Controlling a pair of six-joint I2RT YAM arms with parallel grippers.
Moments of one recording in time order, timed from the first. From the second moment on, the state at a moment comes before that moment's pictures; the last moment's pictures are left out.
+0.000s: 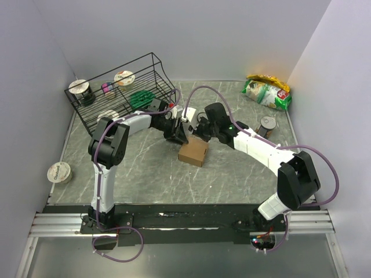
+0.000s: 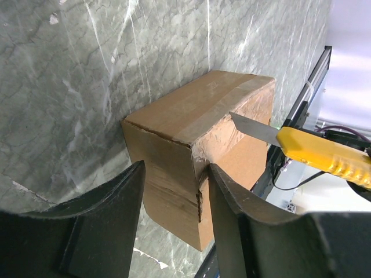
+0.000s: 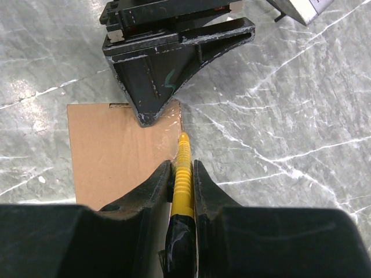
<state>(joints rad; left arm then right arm) -0.42 2.14 1.49 -0.39 0.83 -0.32 0.58 1.52 1.13 -0.29 -0.23 -0.57</state>
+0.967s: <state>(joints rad) -0.42 2.14 1.49 -0.39 0.83 -0.32 0.58 1.52 1.13 -0.28 -0.23 -0.55</state>
